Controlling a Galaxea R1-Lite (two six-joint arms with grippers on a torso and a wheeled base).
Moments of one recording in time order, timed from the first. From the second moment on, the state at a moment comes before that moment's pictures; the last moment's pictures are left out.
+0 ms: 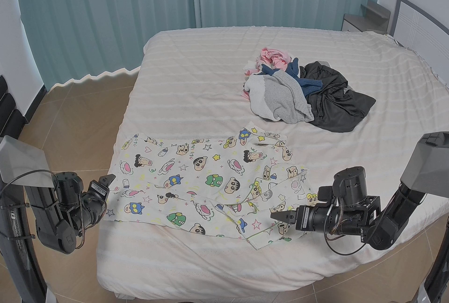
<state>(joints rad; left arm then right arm) 0.06 2.25 -0.33 -1.49 -0.05 -1.05 0.49 2.09 -0.51 -0.96 0.20 0.57</state>
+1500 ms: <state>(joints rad) 0.06 2.25 -0.33 -1.49 -0.05 -1.05 0.49 2.13 -0.42 -0.96 0.19 0.57</state>
